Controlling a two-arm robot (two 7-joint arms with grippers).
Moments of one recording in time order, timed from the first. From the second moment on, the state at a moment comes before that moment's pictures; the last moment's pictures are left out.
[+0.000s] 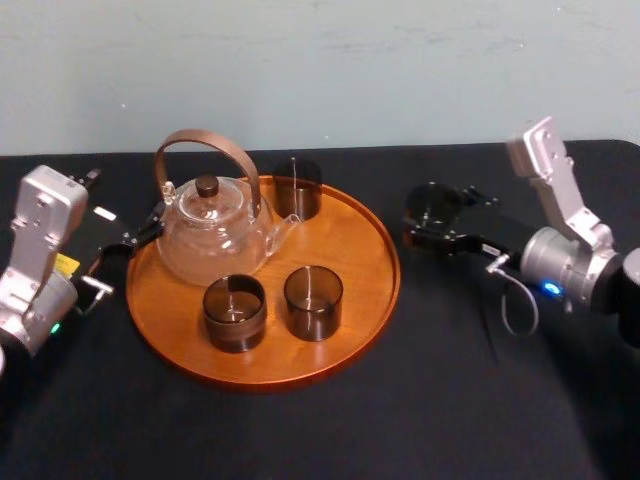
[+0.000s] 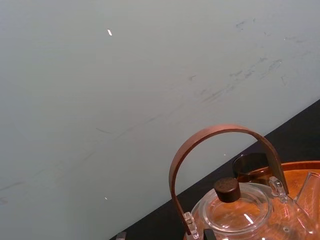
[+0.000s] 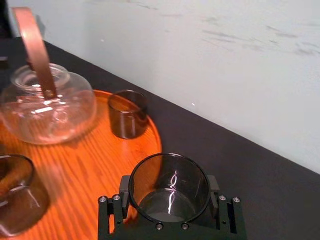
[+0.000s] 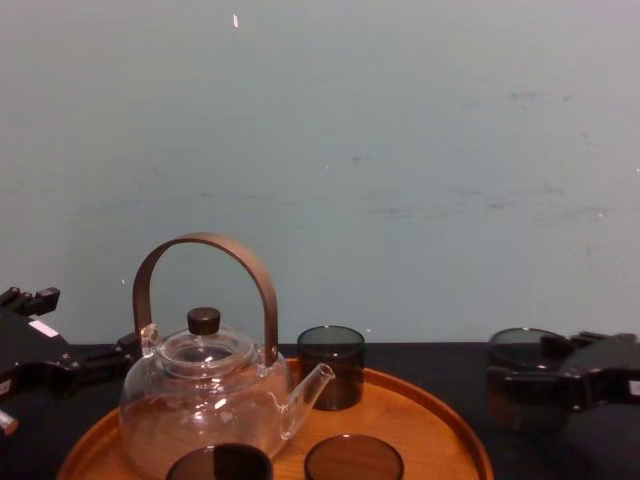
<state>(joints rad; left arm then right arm) -0.20 0.60 0.45 -1.41 -0.25 -0.12 0.03 0.35 0.42 -0.36 -1.27 0.28 0.14 0.47</state>
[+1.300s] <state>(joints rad) -0.20 0.60 0.45 -1.41 -0.25 -0.12 0.03 0.53 0.27 -0.49 -1.02 0.23 0.08 0.52</state>
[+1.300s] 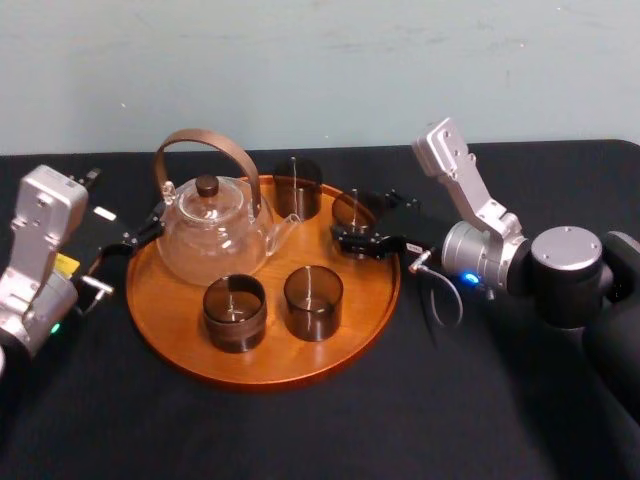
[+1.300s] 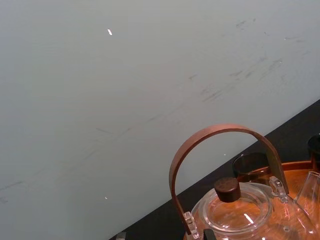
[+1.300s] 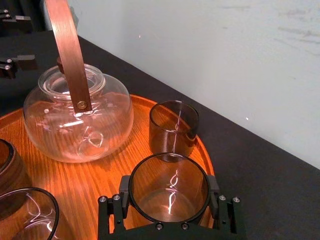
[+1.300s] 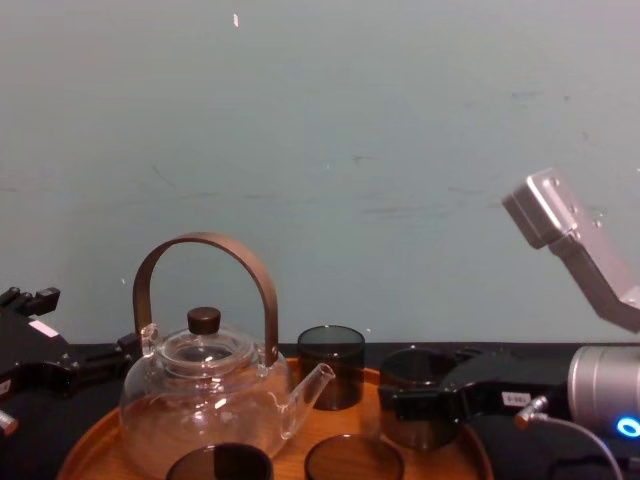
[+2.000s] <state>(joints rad) -0.20 0.60 0.45 -1.41 -0.25 -0.12 0.03 0.55 0.24 -0.50 -0.95 0.22 0.06 0.52</state>
